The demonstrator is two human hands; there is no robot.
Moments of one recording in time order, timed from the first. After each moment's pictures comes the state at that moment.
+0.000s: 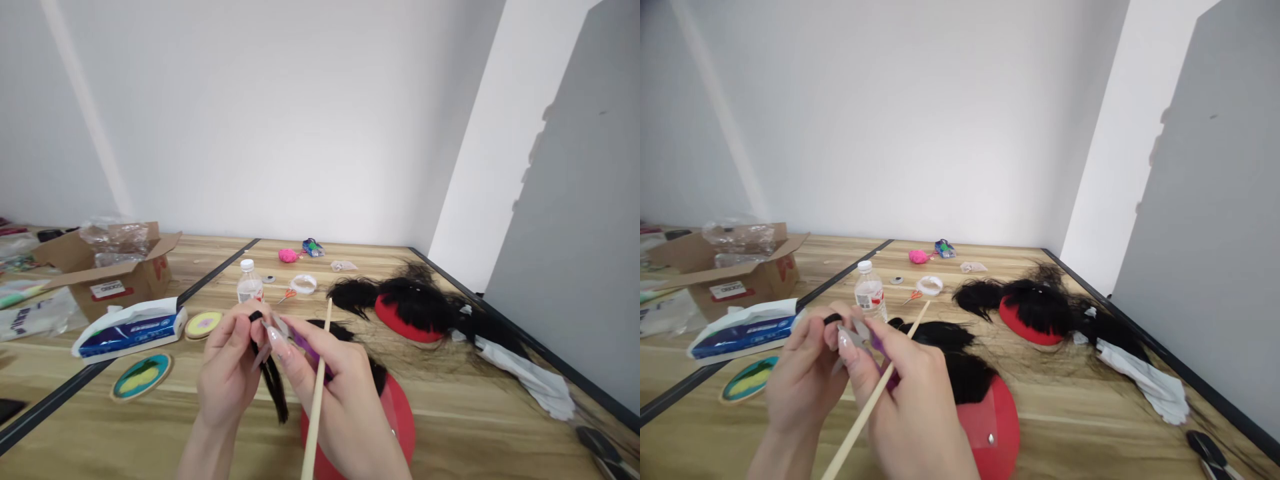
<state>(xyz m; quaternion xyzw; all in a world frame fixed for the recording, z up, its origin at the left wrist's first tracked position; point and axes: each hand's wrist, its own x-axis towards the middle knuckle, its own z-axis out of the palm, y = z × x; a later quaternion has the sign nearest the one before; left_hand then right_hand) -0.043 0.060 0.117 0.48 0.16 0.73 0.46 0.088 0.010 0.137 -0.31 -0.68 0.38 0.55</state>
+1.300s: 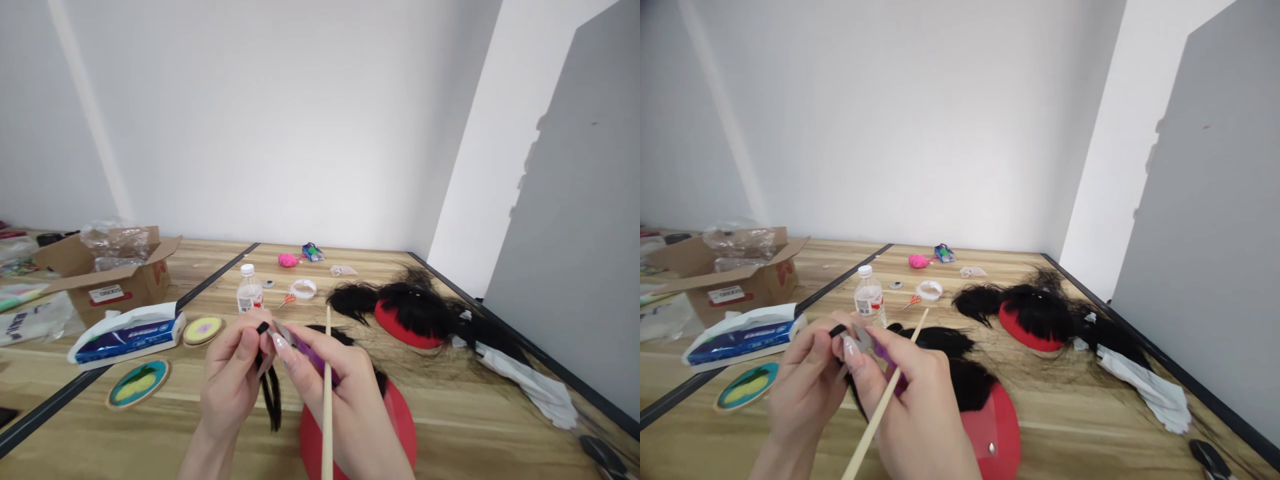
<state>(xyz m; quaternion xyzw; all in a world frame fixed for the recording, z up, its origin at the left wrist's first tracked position) -0.044 0.058 0.114 0.55 0.16 0.72 0.39 0.090 0.013 0.135 -0.33 -0.66 0.40 0.55</state>
